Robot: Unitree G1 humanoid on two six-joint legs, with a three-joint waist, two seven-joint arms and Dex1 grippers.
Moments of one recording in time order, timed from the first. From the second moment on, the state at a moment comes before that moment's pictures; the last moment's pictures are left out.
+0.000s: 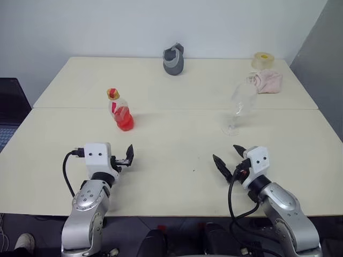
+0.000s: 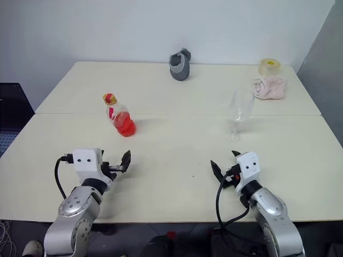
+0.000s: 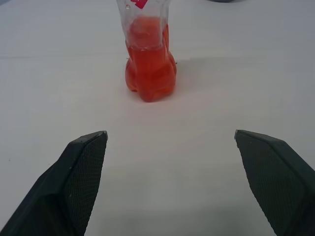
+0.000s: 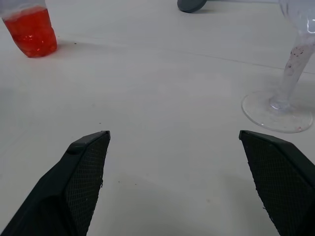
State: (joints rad) left arm 0.08 0.23 0.20 -0.51 -0.19 0.58 -0.09; right arm 0.13 -0.27 0.04 -0.56 0.21 0.45 0.35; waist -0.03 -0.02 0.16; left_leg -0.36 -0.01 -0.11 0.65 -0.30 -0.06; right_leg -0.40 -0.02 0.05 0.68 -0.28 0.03
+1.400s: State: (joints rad) left arm -0.30 0.34 0.23 0.03 -0.16 0.26 -0.22; right arm -0.06 -0.39 0.11 -0.50 0.42 0.39 0.67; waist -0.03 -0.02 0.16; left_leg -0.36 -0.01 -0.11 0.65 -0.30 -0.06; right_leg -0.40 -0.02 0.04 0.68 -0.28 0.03
